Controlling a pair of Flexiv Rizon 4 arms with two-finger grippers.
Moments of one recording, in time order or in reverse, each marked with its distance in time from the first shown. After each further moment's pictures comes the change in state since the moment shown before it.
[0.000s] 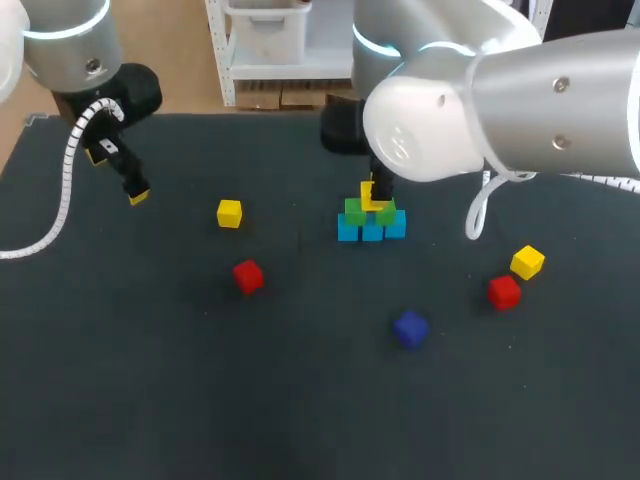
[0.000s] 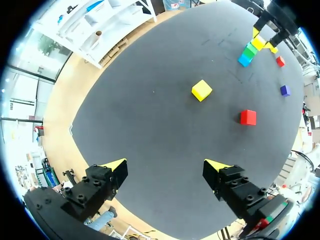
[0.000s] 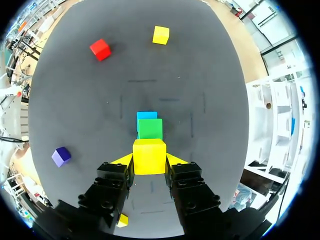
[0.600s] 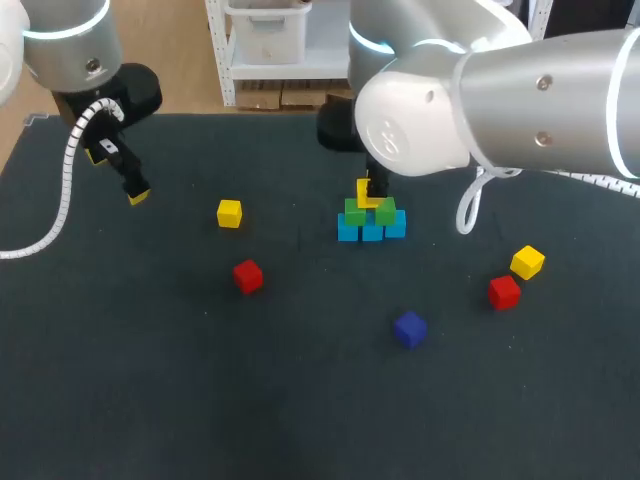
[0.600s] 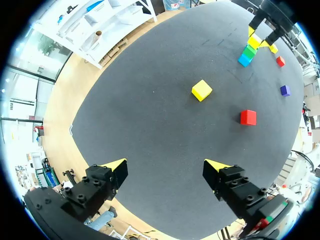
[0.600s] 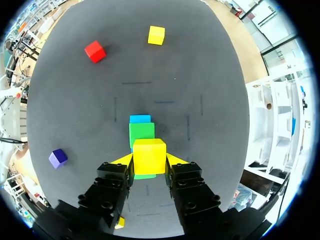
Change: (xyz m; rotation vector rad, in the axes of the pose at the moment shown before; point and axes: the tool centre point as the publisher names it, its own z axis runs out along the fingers) left arm 0.000 0.000 0.000 0.000 0.000 0.000; right arm -0.004 -0.010 0.004 -0.003 -0.003 0.001
